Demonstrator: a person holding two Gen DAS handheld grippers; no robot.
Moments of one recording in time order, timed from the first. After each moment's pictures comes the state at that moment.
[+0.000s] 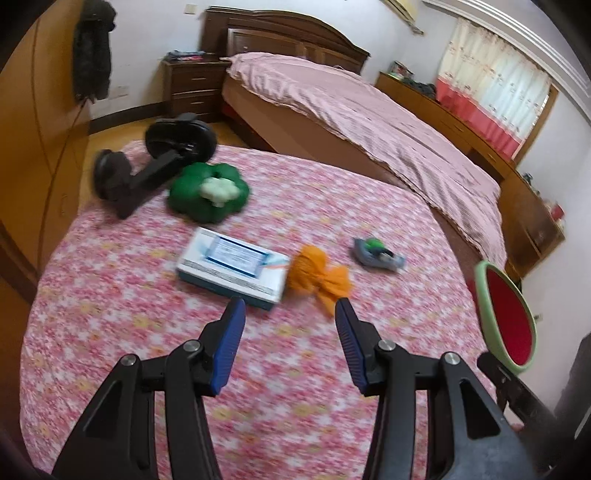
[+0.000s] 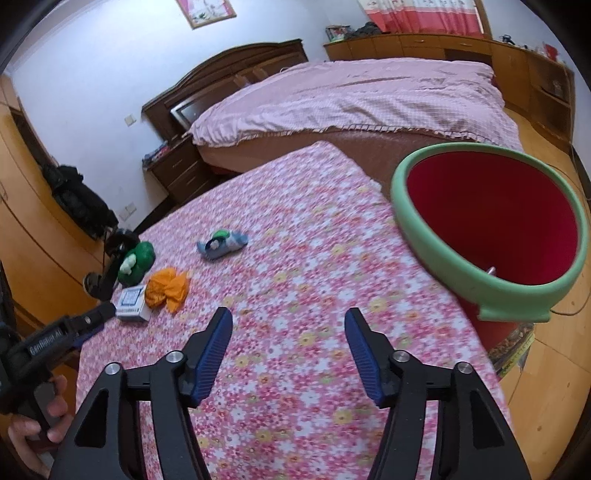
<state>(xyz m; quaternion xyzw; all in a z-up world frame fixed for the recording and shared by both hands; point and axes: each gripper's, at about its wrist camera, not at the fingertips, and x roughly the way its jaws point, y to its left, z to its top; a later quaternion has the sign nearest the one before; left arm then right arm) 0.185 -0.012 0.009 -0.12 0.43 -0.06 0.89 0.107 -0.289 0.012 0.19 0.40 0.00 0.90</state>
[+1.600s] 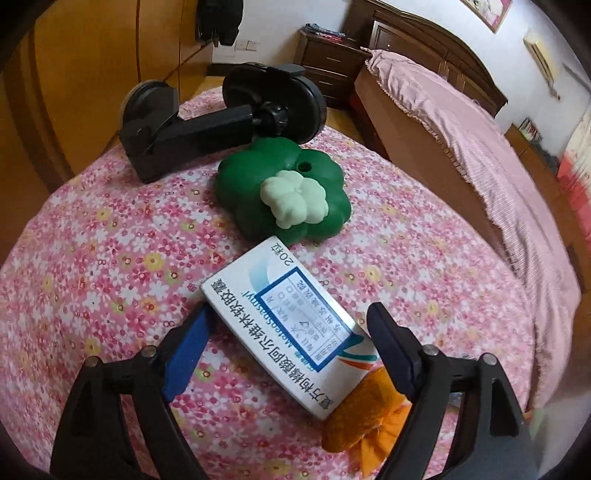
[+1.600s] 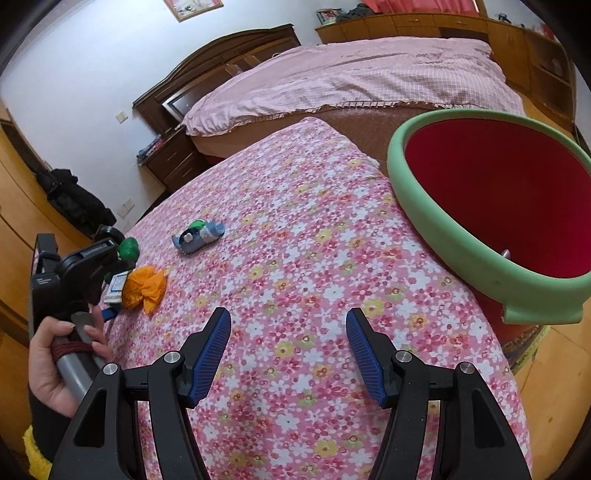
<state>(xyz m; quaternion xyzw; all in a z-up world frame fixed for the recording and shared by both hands) 0.297 -0.027 -0.056 -0.22 0.46 0.17 0.84 0.126 -0.314 -0.020 0.22 0.42 0.00 0.88</state>
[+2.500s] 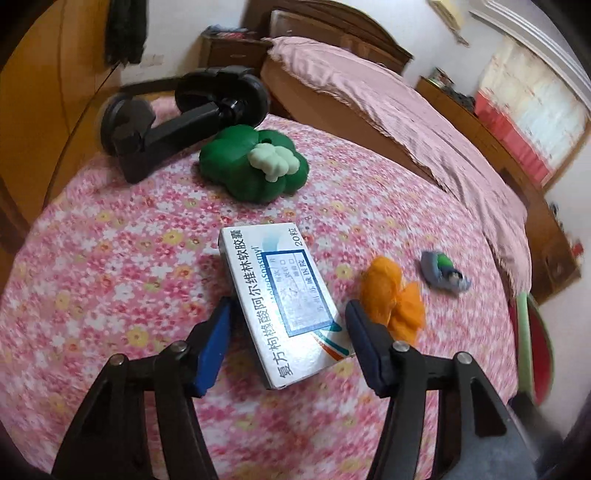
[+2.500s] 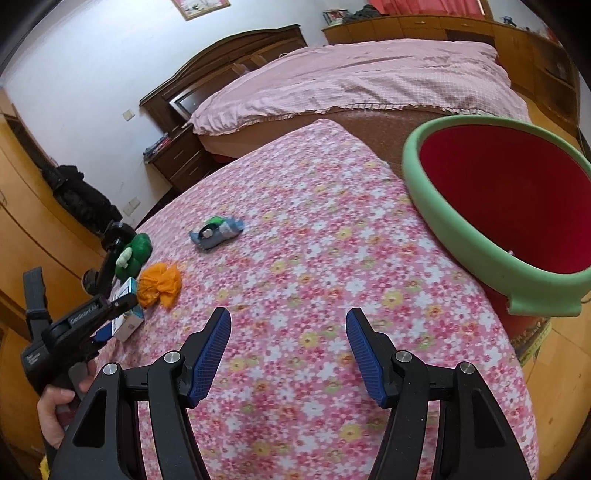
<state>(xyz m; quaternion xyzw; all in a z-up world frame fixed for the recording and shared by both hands) 0.222 0.002 -0.043 -0.15 0.45 -0.02 0.88 0.122 -0.293 -0.008 0.21 0.42 0.01 0.88</state>
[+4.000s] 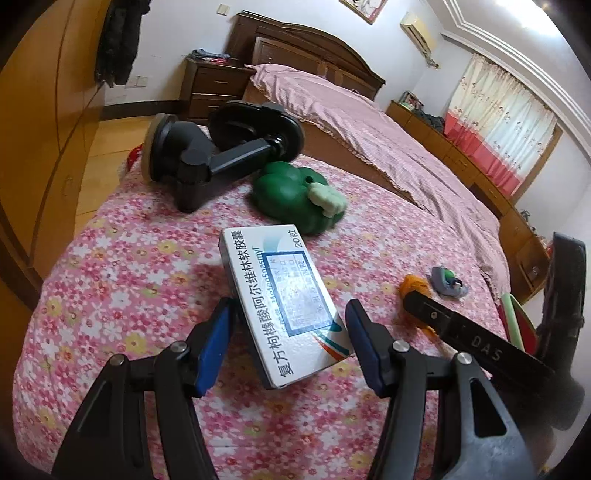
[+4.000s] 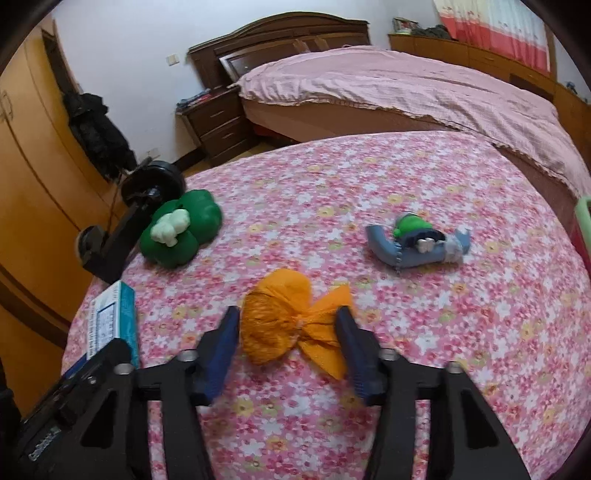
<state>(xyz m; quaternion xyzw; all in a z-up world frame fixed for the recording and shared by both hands) 0.204 0.078 -0.050 -0.18 0.39 -0.08 0.90 0.234 -0.121 -0.036 0.10 0.44 0.05 0.89</state>
